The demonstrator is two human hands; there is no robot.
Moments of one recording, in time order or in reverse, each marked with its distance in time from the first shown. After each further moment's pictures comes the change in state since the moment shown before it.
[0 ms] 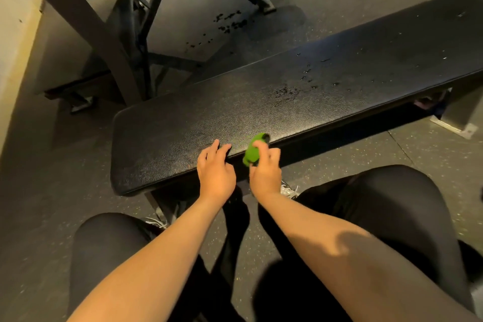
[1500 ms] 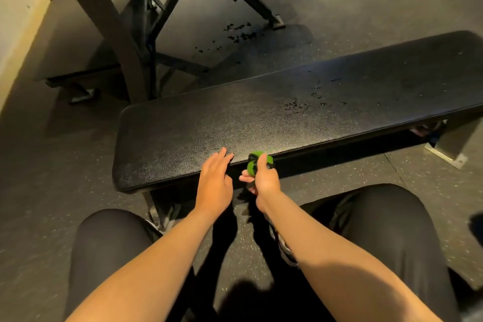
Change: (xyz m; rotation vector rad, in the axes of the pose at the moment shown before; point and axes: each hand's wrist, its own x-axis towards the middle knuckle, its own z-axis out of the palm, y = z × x) left_hand -0.010 -0.028 -0.005 -0.106 -0.042 0.121; right_hand 0.016 -0.024 0.011 0.731 -0.115 0.726
